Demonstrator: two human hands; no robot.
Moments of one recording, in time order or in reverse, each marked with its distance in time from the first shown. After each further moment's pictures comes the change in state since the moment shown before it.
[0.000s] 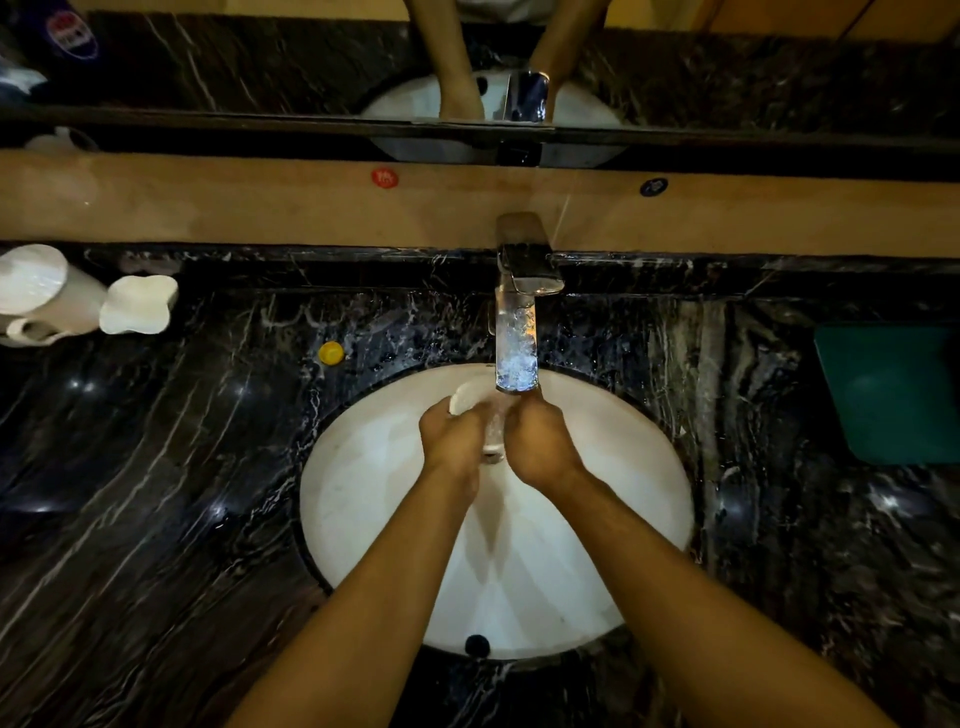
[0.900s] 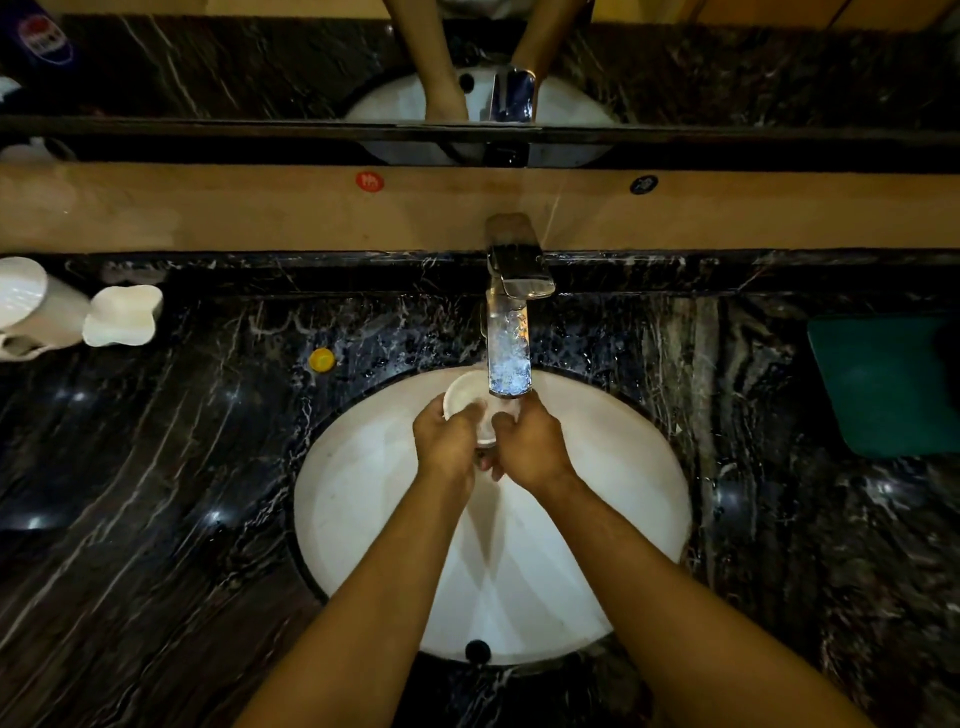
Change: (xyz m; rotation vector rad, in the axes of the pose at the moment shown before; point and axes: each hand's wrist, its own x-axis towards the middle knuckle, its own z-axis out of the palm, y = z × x) left_hand 0.012 -0.003 0.000 -0.065 -0.003 -0.020; right_hand -0.007 -0.009 0.006 0.276 0.048 0.135
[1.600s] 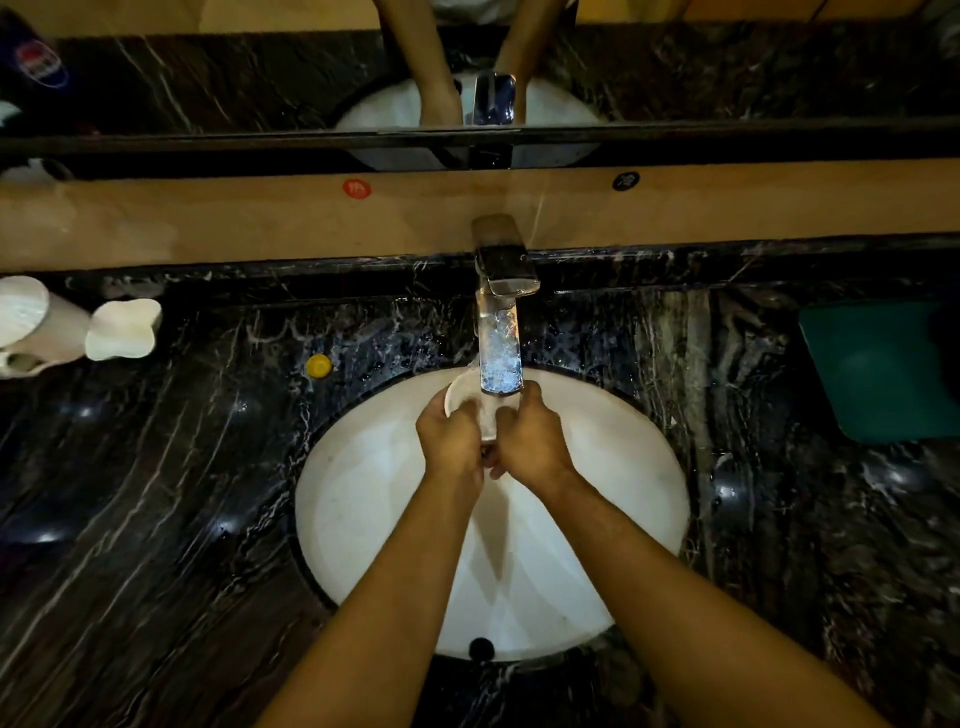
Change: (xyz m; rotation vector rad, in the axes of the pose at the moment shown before) left_hand -0.012 0.004 0.013 -0.030 0.032 0.030; right_hand 0.005 0.005 -0.003 -0.007 0.016 0.015
